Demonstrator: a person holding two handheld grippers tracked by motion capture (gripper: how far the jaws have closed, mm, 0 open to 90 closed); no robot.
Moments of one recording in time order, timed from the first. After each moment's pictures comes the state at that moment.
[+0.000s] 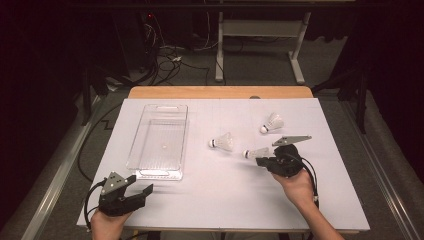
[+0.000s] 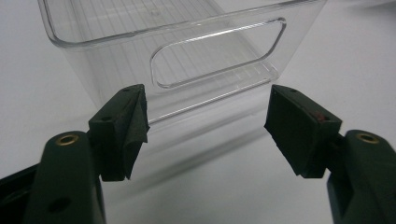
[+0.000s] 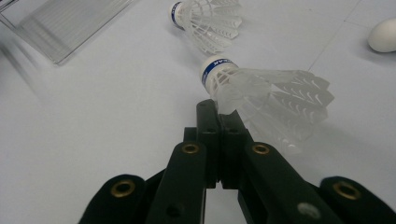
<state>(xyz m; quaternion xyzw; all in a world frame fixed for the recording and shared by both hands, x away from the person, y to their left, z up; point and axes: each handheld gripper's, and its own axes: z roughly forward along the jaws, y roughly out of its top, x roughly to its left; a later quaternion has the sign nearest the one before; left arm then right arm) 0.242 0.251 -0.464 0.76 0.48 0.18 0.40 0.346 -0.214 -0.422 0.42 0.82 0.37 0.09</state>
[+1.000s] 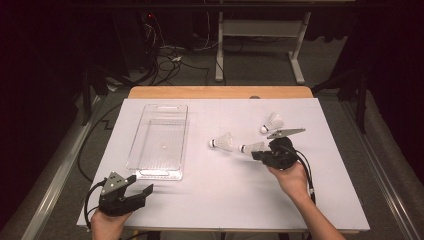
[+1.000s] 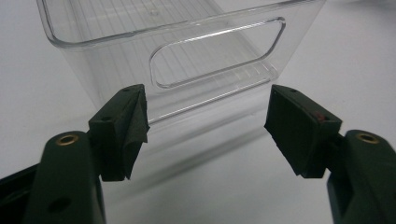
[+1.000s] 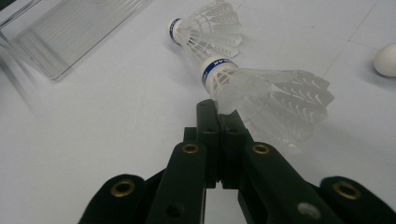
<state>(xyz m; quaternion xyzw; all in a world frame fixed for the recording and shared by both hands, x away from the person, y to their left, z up) 0.242 0.251 -0.464 0.76 0.48 0.18 0.41 0.366 -0.203 -0.418 0.41 0.82 0.38 0.08</state>
